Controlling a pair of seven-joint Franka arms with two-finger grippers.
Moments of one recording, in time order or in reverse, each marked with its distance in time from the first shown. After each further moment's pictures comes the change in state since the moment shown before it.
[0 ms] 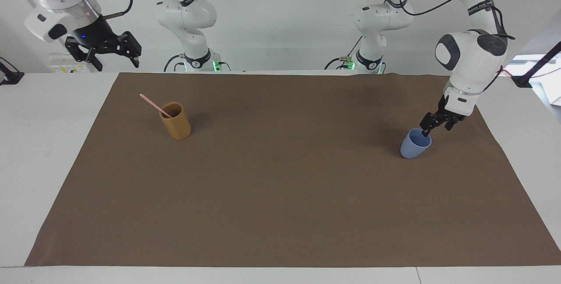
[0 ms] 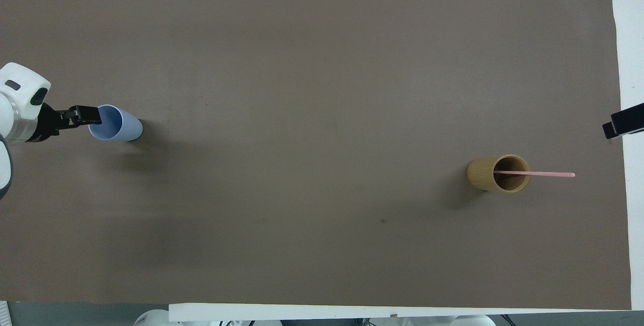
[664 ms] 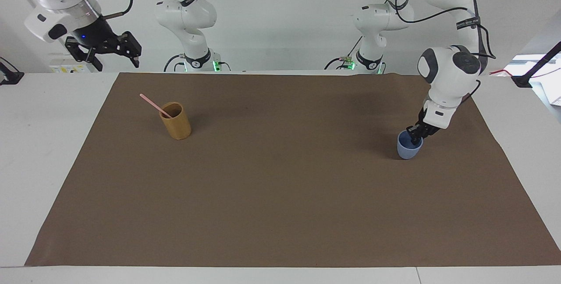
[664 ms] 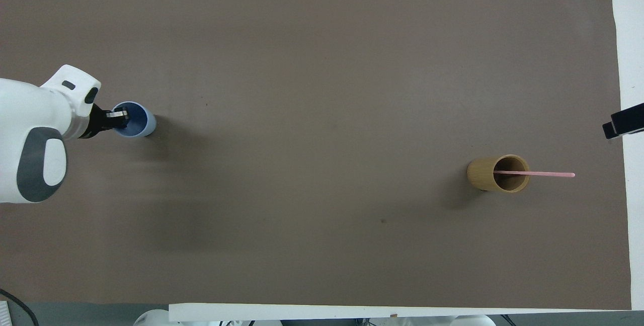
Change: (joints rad) left arm -0.189 0.088 -0.016 0.027 -0.003 0.089 -0.241; right arm 0.000 0.000 0.000 0.000 0.000 0.000 0.000
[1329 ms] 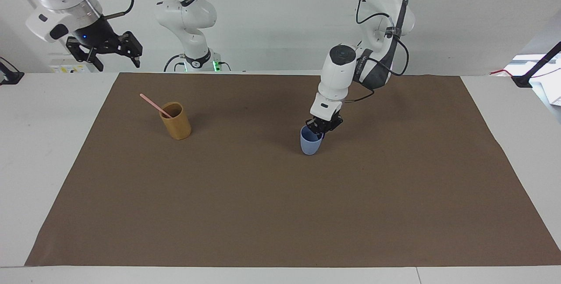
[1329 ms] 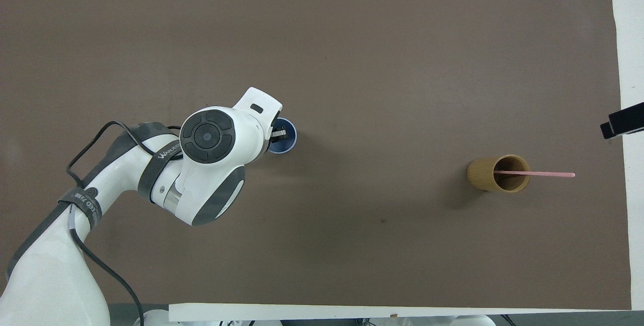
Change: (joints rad) left arm -0.468 0.126 -0.009 0.130 0.001 0.000 -0.425; right arm 0.002 0.000 0.008 0.000 0.000 0.000 0.000
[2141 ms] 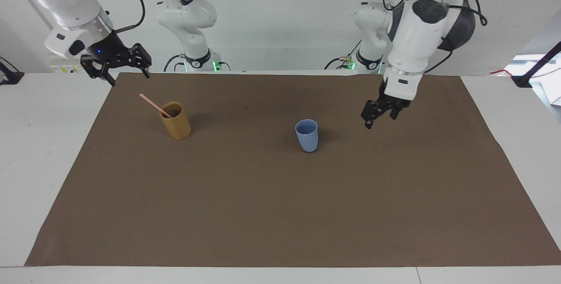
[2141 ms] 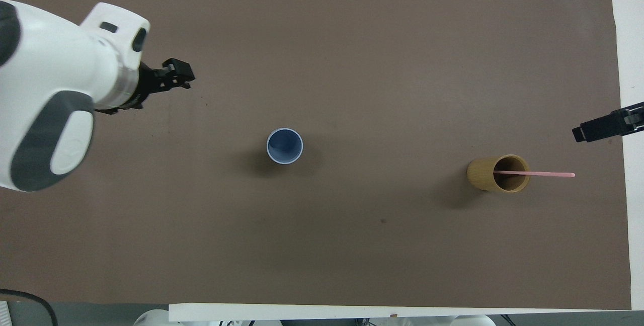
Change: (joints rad) left arm 0.342 -0.167 0.032 0.266 0.004 -0.464 0.267; right arm -0.042 -0.082 -0.004 -0.279 0.124 0.217 -0.245
